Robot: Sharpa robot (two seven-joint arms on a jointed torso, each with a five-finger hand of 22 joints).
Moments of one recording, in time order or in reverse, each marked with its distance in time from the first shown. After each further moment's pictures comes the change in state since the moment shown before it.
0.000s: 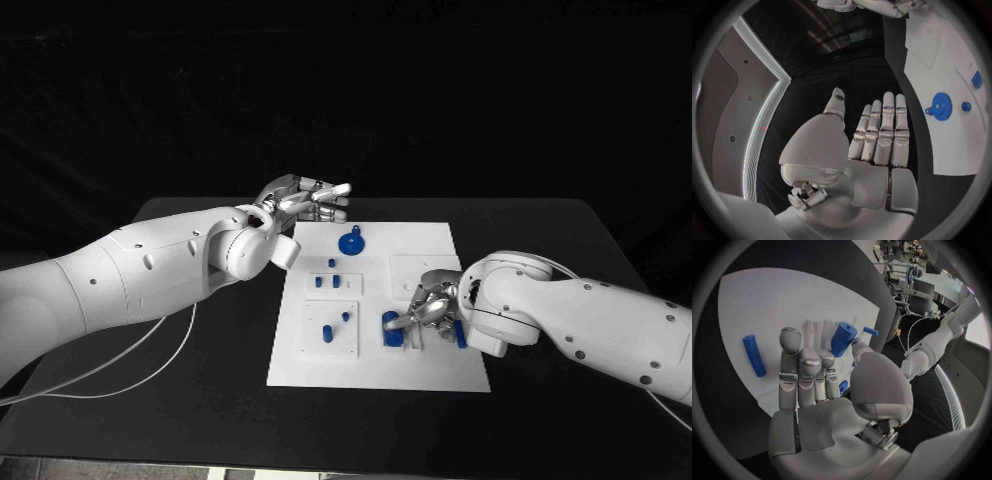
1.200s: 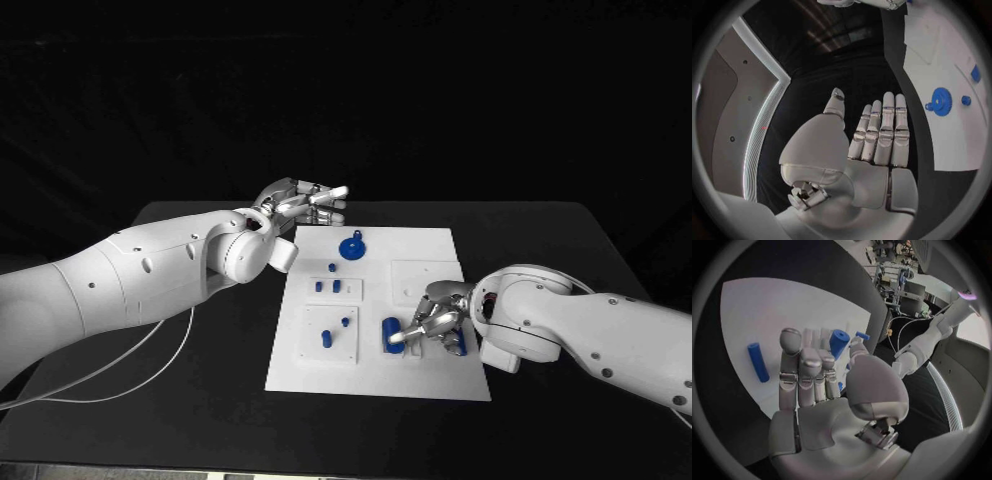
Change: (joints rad) left arm 0.000 -0.002 0.000 -0.007 0.000 0.000 -0.001; left_hand -0.012 0.012 -0.007 0.015 0.000 0.000 0.000 0.000 0.000 -0.007 0.001 0.000 0.000 0.000 0.000 -0.004 -0.001 0.000 0.000 0.000 0.000 -0.004; right arm -0.017 -0.077 -0.003 0.070 0.027 -0.002 0.088; right_hand 0.005 0.100 -0.210 -0.073 0.000 0.000 0.000 0.000 0.012 0.004 -0.004 0.020 0.011 0.004 -0.003 0.005 0.015 0.000 0.000 -0.007 0.018 0.004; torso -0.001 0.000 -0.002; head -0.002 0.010
